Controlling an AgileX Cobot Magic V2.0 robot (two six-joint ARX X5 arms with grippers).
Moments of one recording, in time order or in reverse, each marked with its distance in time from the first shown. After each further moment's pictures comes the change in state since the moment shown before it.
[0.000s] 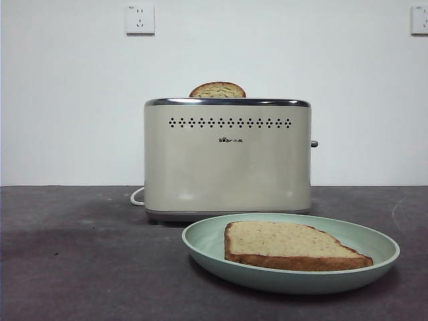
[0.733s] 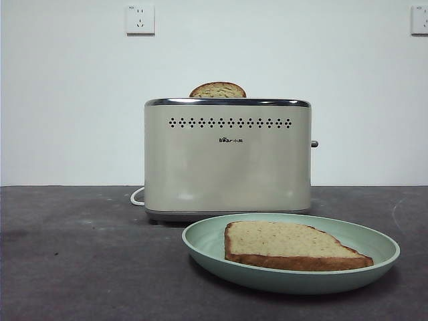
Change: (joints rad) left arm 0.463 -0.468 -0.881 0.893 0.066 0.067; right arm 0.000 0.000 0.000 0.000 0.000 0.000
